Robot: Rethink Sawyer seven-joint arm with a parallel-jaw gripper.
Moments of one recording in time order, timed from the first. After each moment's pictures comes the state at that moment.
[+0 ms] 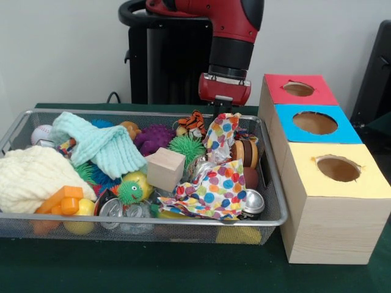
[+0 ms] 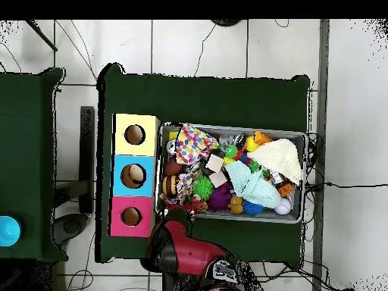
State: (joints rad) arm -0.08 -0.51 -0.12 2.18 0.03 -0.48 1.58
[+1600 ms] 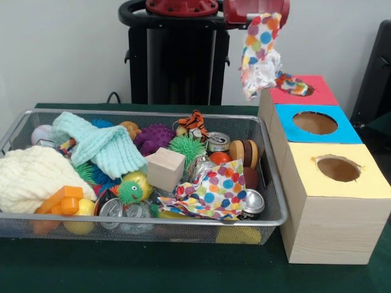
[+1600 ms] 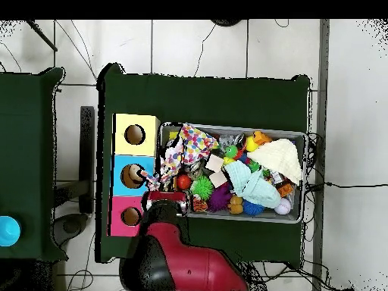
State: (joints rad) arm -0.22 -1.06 0.11 2.31 -0.01 -0.30 1.64
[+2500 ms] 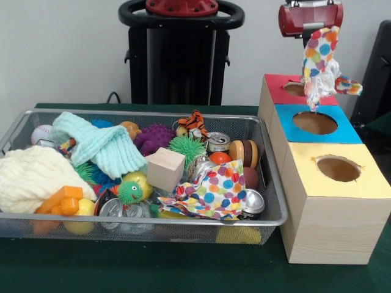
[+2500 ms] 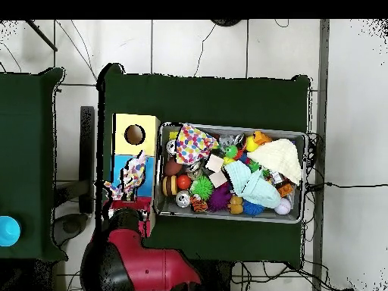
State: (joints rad) arm -0.03 -0.98 0.12 2.31 0.09 -0.31 1.75
